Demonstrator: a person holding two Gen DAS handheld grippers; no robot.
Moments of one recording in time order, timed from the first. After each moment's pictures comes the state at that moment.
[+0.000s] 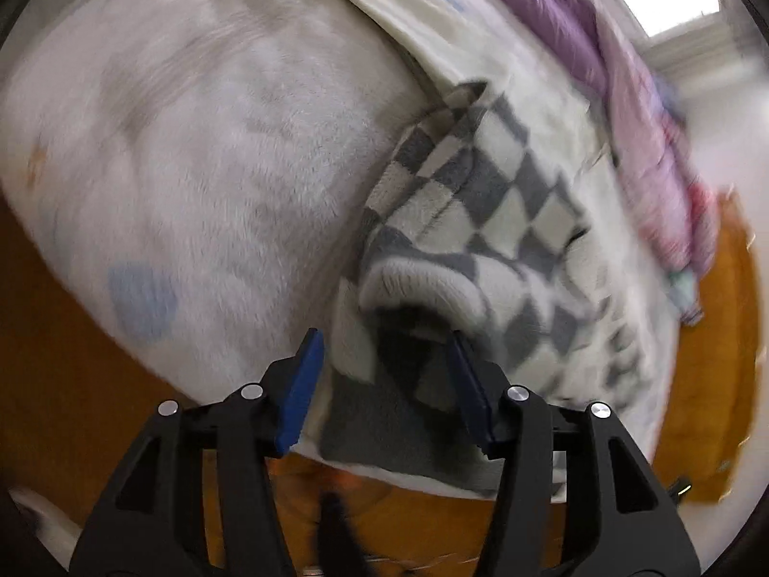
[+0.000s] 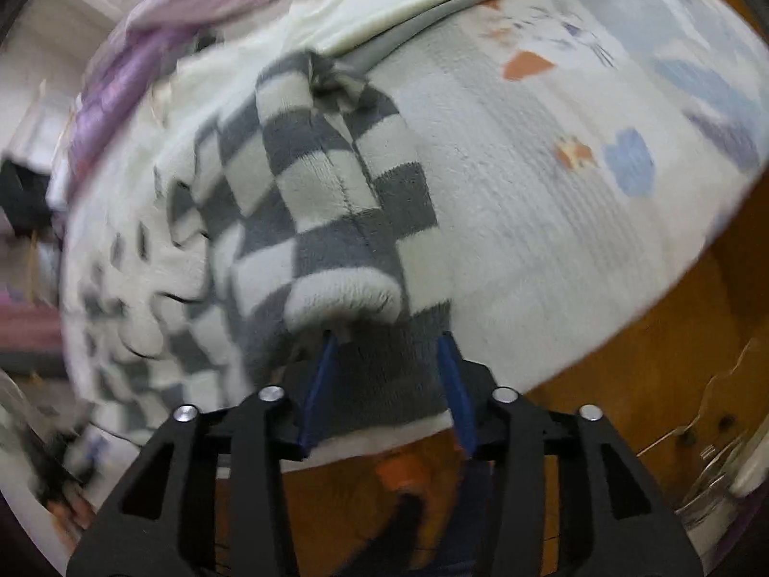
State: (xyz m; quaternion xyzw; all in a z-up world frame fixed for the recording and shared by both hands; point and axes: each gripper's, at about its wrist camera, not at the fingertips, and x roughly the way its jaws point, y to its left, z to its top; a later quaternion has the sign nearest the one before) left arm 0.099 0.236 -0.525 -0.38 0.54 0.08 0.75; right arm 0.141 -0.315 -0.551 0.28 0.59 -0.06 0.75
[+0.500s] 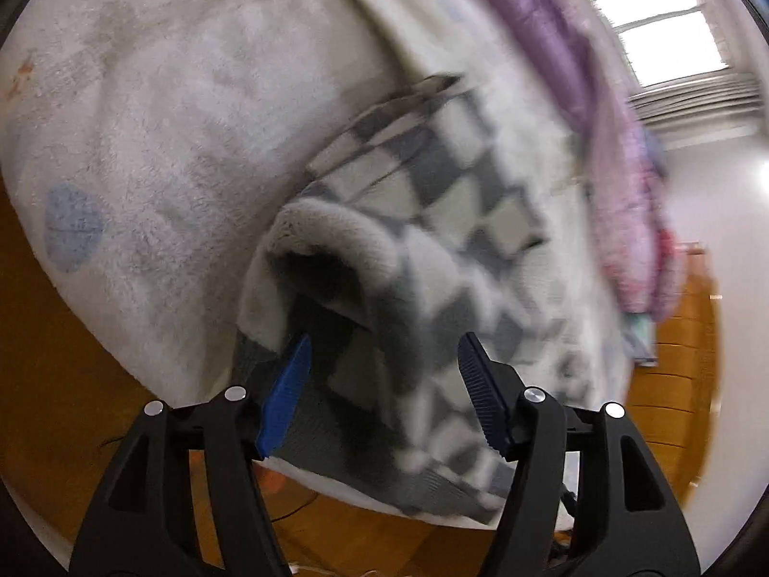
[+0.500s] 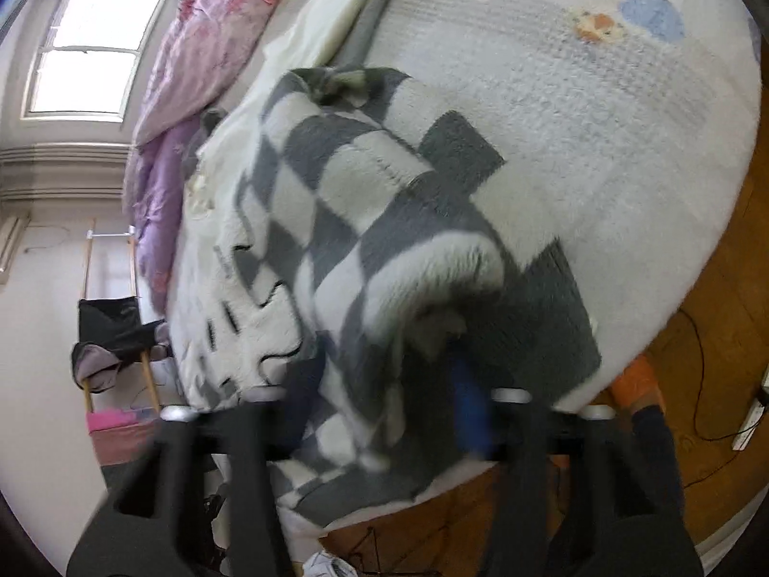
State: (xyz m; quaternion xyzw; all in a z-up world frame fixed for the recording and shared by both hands) left arm 0.125 0.196 -0.542 -0.43 0.53 0.09 0.73; right arm 0.154 -0.310 -0.588 0.49 0.53 -0.05 0.69
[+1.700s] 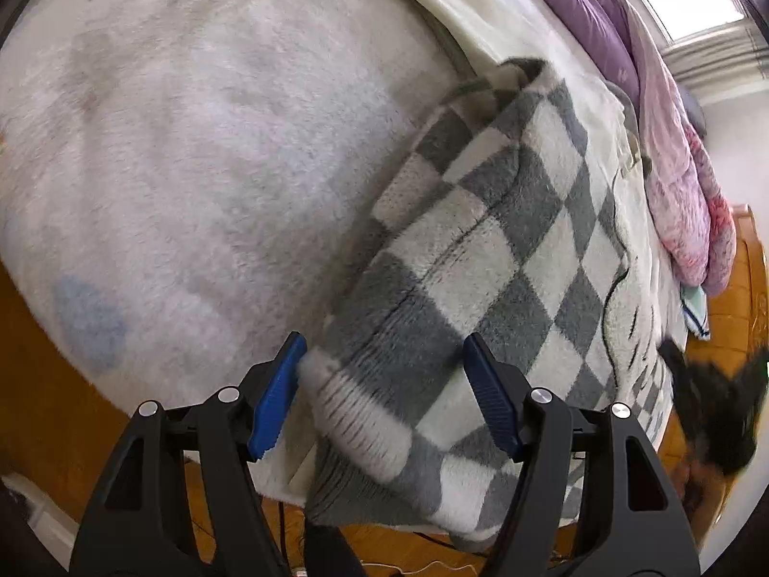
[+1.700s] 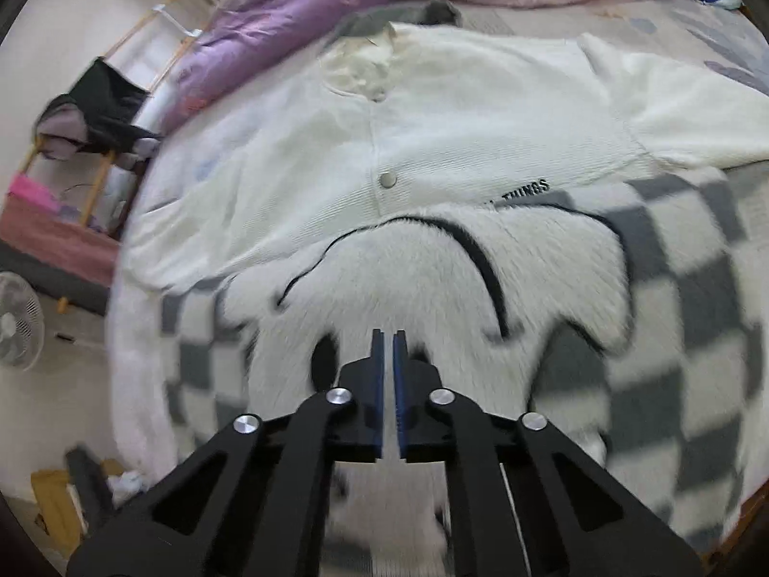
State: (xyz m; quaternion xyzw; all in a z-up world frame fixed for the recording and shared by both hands) left arm 0.162 0.232 -0.572 -0.36 0.58 0.09 0.73; right arm 0.351 -0.107 -0.563 0.17 0.58 0.10 0.79
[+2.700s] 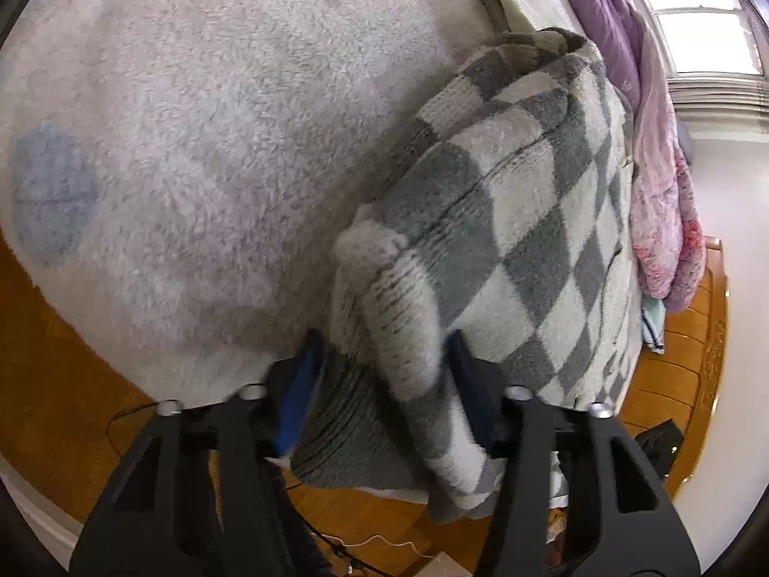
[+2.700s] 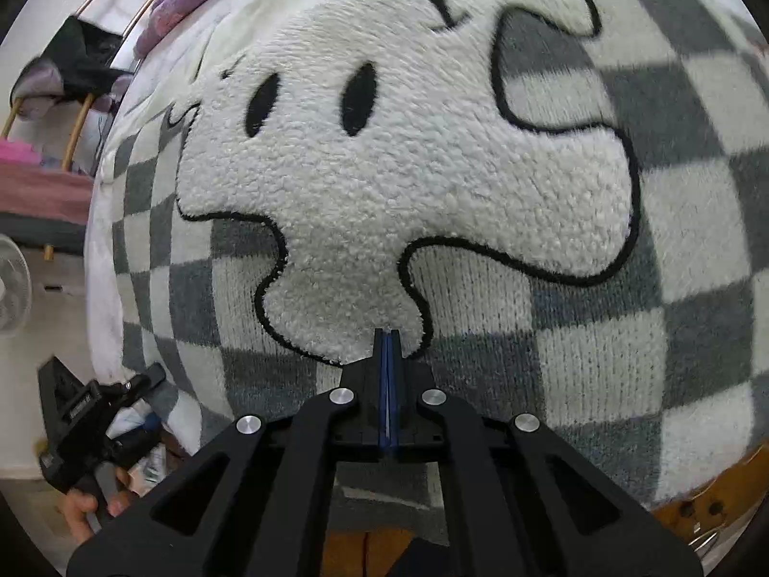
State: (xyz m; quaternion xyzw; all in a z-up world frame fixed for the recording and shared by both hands) left arm 0.106 0.237 -0.600 -0.46 0.57 0.06 0.68; right arm 0.225 -0.122 -0.607 0.16 0.65 0.11 0.73
